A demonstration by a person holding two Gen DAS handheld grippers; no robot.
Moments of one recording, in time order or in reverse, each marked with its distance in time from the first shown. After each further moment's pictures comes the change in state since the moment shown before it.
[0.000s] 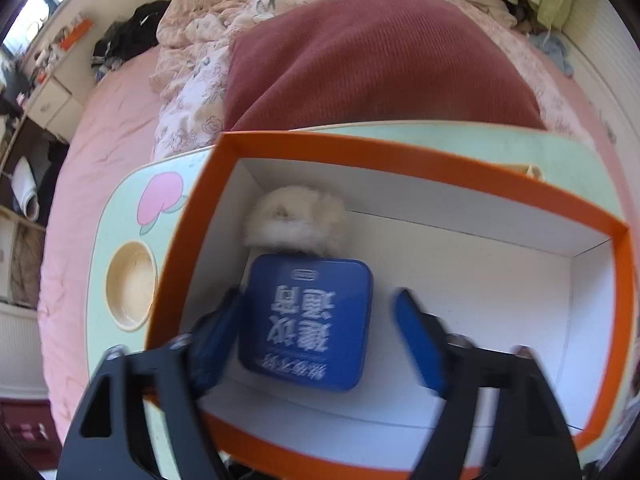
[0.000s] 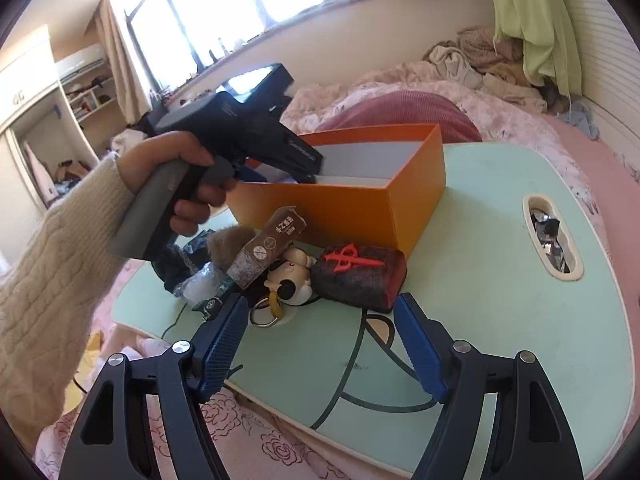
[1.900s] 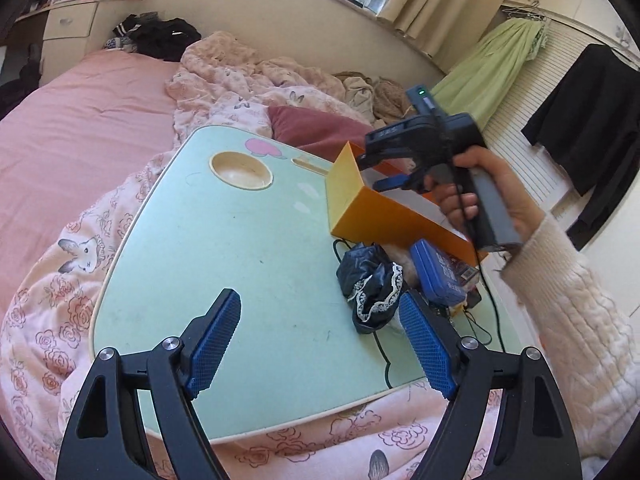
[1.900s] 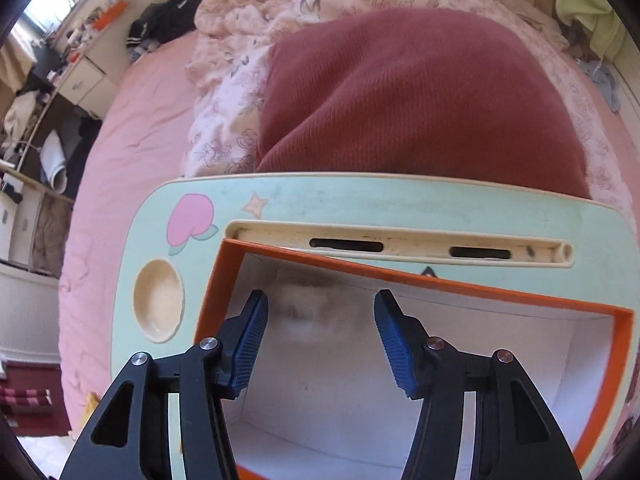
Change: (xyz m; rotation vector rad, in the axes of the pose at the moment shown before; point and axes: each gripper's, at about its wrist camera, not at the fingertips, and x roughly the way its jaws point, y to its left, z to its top) left arm -0.073 0.188 -0.255 -0.417 -0.527 -0.505; right arm 0.262 0.044 0.194 0.146 0.553 -0.252
